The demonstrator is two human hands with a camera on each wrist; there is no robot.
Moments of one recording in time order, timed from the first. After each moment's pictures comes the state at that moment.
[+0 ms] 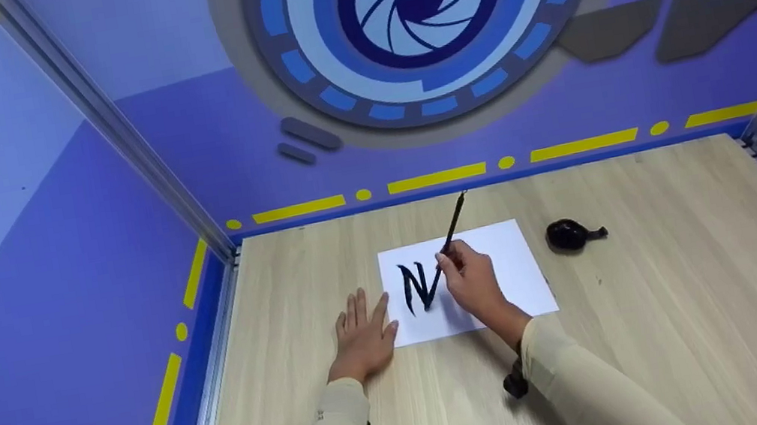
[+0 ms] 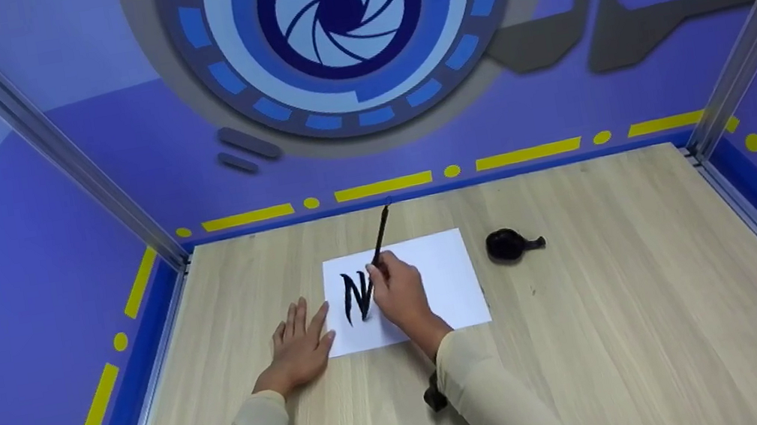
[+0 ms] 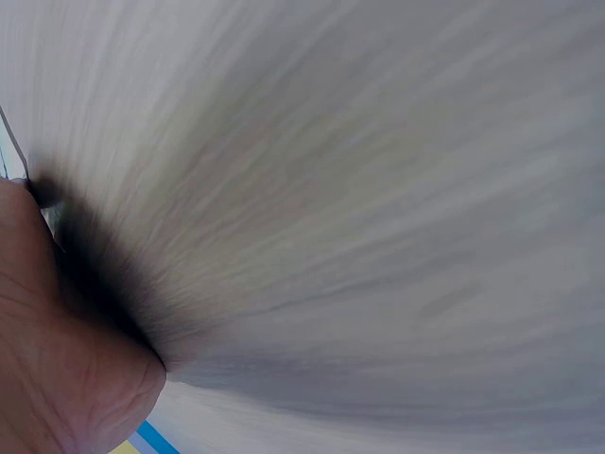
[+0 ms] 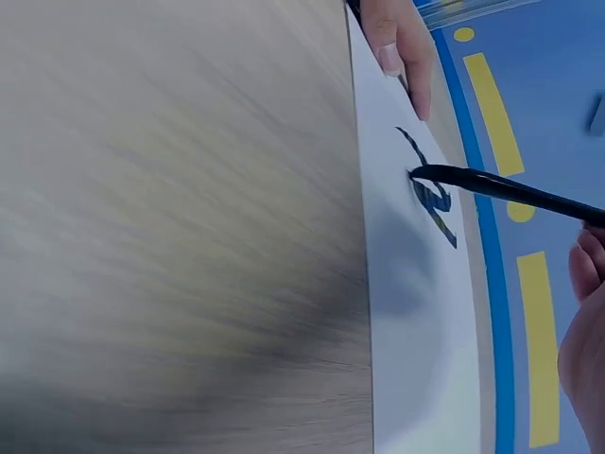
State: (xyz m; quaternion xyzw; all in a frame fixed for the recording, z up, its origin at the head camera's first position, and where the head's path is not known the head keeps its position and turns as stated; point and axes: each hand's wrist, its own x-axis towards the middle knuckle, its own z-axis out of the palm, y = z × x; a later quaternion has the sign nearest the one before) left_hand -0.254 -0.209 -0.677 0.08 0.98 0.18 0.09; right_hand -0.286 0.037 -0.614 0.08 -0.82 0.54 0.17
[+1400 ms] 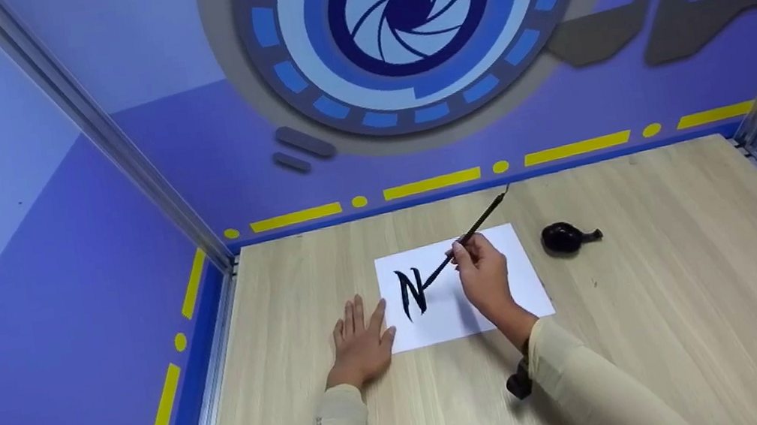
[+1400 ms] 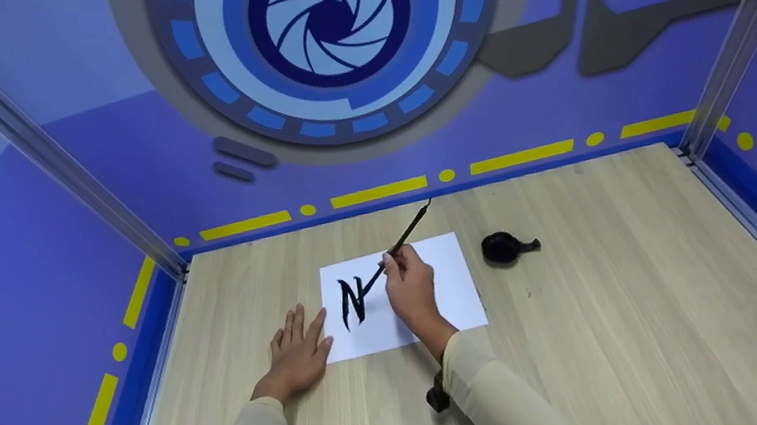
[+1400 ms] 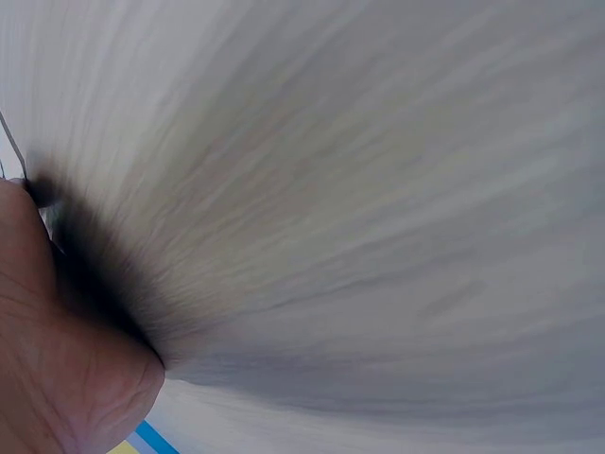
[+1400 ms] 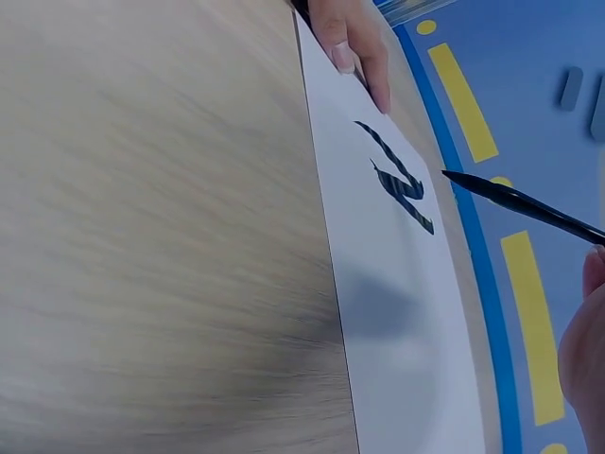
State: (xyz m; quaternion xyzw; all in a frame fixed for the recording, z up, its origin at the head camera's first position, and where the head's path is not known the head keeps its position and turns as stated) left_hand -0.252 -0.206 -0.669 0.08 0.97 0.18 0.10; right_hand -0.290 0.053 -0.610 -0.01 -0.74 0.64 0.19
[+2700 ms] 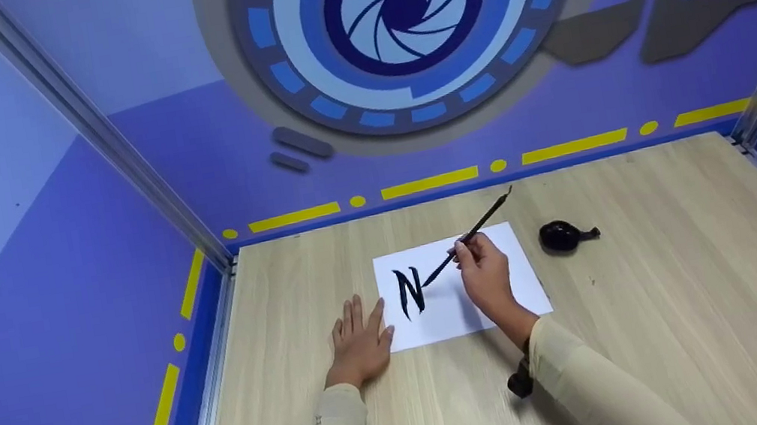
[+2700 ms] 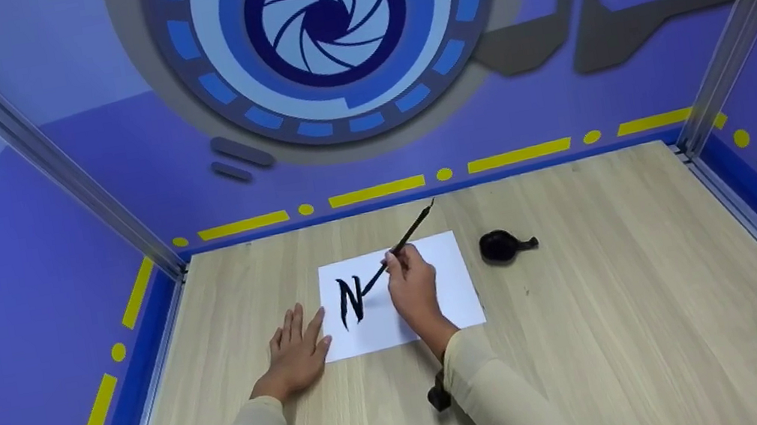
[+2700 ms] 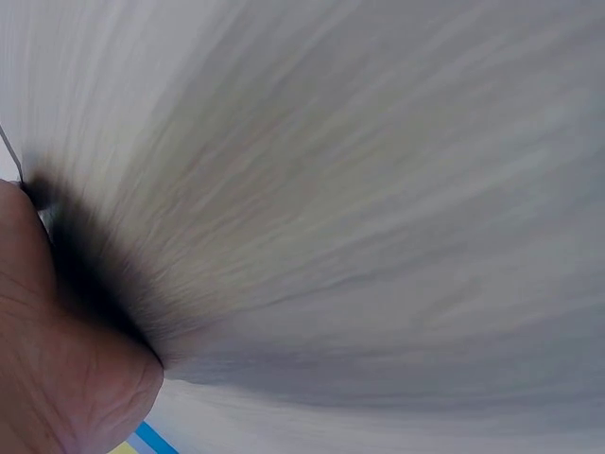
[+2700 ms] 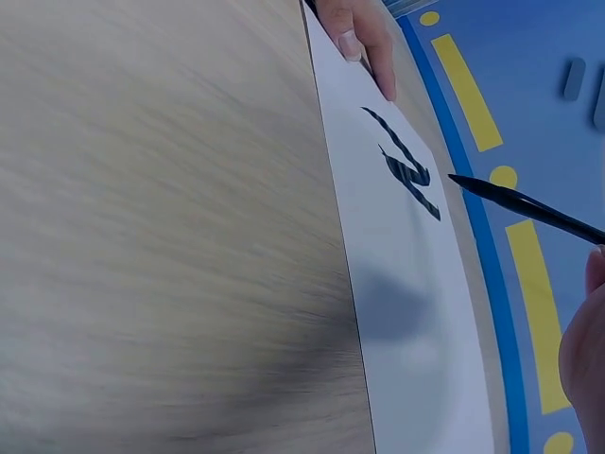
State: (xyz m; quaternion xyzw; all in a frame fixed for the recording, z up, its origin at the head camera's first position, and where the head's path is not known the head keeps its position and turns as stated) left_hand -0.249 -0.206 -0.668 0.08 0.97 0.19 0.09; right_hand -0.290 0.058 -0.614 -0.02 -0.73 0.65 0.20
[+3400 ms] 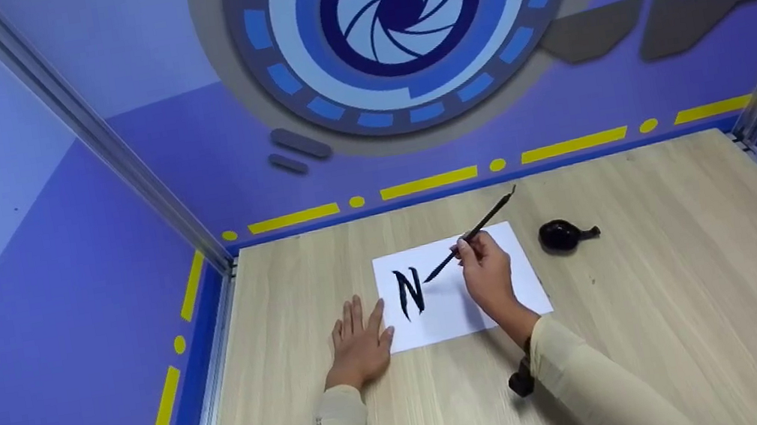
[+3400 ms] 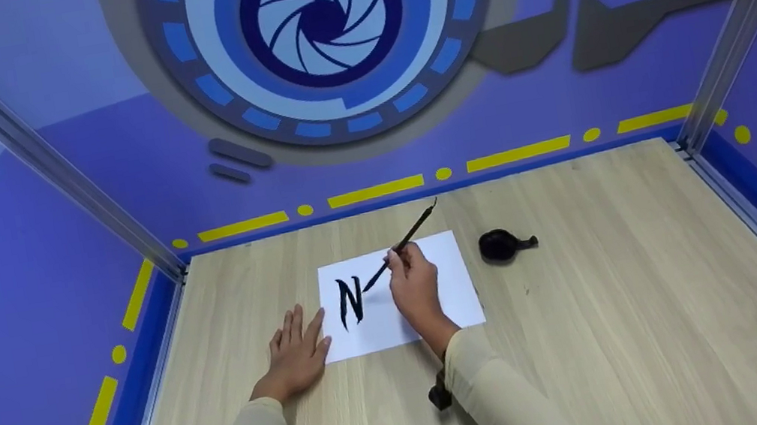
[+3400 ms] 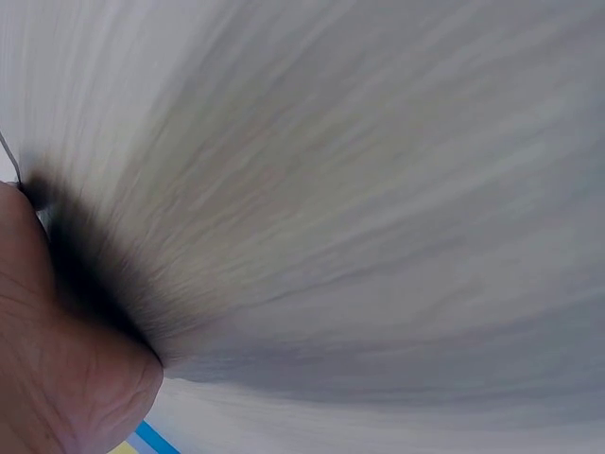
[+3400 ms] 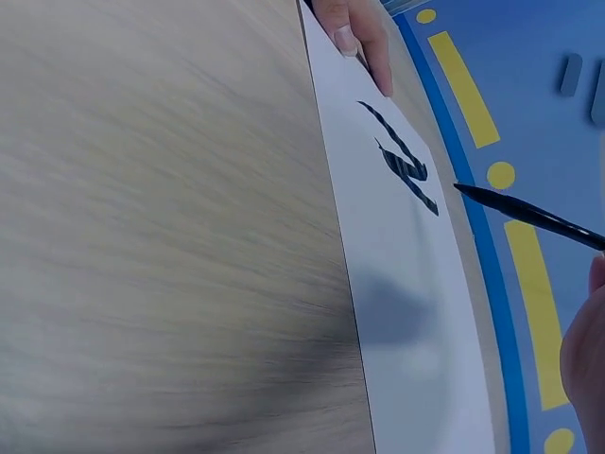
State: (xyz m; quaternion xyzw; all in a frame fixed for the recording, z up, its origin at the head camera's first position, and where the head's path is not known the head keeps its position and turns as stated) left_hand -0.250 -0.208 -0.668 0.08 0.98 0.18 0.10; right_hand -0.293 0.061 -0.615 -0.03 -0.72 0.66 0.21
